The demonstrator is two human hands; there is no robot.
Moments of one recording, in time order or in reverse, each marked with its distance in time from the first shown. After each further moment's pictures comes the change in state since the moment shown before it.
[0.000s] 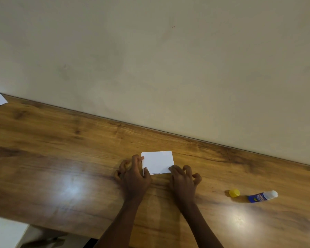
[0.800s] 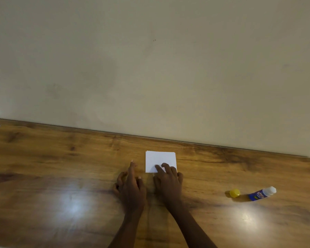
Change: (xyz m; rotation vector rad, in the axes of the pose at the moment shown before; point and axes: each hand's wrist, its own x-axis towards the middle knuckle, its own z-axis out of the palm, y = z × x) left_hand 0.002 -0.006 0.003 -0.107 -0.045 -0.070; right_hand 0.021 -0.032 0.012 0.078 -0.097 0.024
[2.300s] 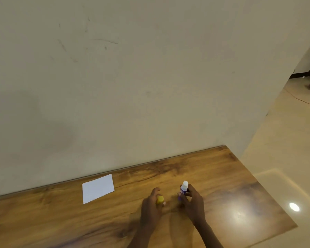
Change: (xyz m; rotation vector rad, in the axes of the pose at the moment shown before) left_hand -0.105 0.160 0.112 -0.085 -0.651 0.349; right_hand -0.087 0.233 -0.076 0.837 0.454 0.464
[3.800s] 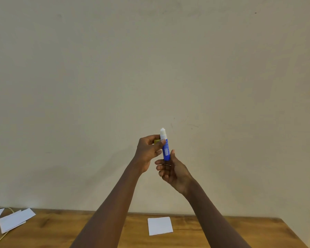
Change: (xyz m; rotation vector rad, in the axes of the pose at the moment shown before) left_hand -0.103 0.147 -0.394 -0.730 0.273 0.402; right_hand -0.107 -0.375 0.046 0.819 -0.790 -0.005
